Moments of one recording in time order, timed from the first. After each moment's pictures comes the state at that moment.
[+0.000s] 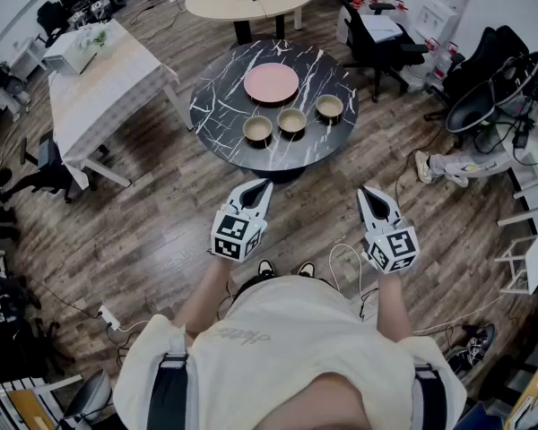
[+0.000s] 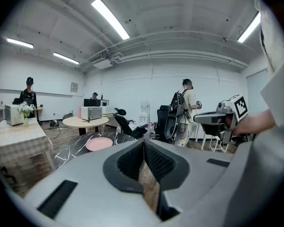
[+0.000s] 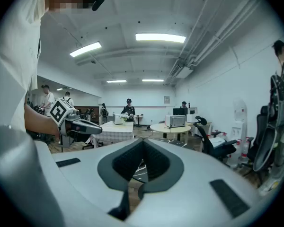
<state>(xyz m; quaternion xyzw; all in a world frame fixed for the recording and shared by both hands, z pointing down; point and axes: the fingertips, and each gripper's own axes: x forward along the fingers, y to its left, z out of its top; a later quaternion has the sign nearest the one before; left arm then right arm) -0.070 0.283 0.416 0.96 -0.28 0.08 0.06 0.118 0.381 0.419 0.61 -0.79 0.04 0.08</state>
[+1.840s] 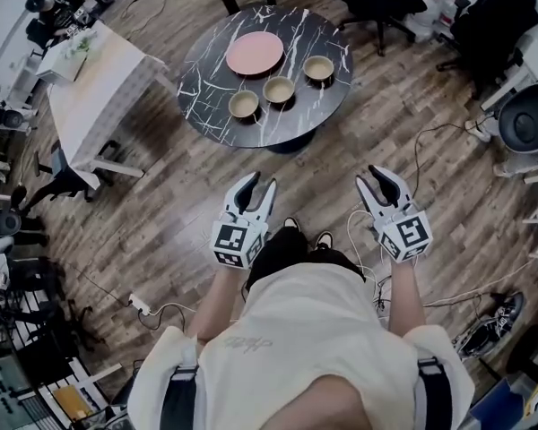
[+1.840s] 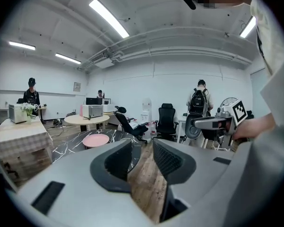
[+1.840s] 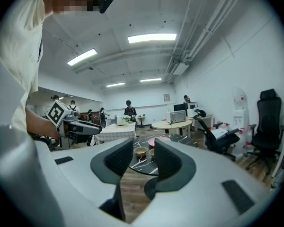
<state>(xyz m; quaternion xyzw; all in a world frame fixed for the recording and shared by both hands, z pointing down) -0.022 0.325 0.433 0.95 -0.30 0.08 0.06 0.168 0.414 0.456 0.59 -0.80 0.07 0.05</state>
